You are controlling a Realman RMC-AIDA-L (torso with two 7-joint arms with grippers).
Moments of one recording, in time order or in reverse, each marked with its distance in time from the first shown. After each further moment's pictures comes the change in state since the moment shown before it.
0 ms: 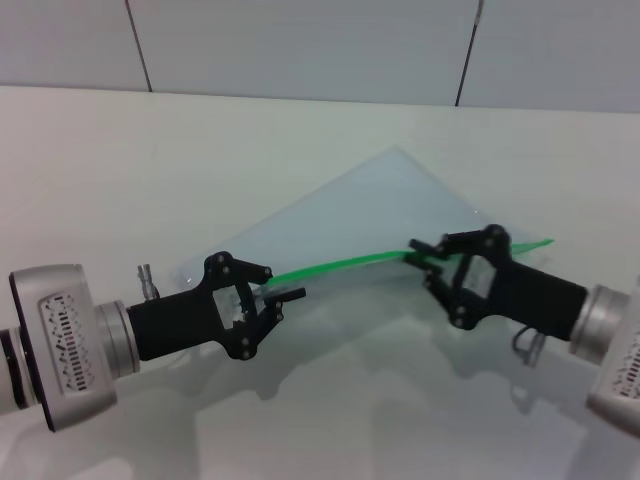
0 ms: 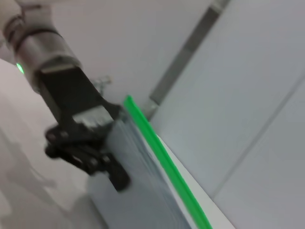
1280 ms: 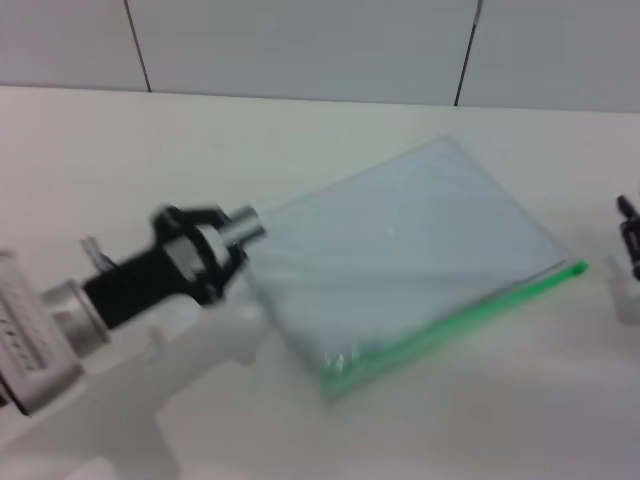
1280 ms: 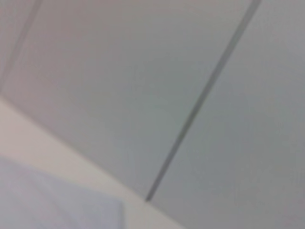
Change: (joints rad) left arm 0.058 -0.012 -0.084 0.000 -0.156 0.061 0.055; right arm -0.177 0.010 0.579 -0.123 0.007 0.030 -0.016
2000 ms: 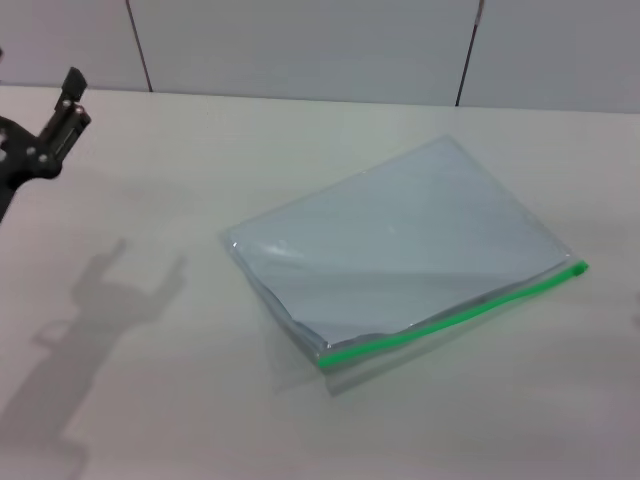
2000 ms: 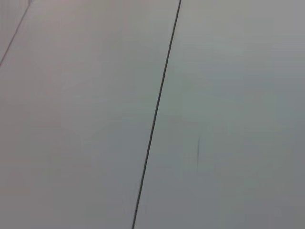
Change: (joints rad) left arm 0.109 -0.015 -0.181 0.065 -0.447 0.200 -0.215; right arm -0.171 0.006 0.079 0.235 0.097 -0.400 0.005
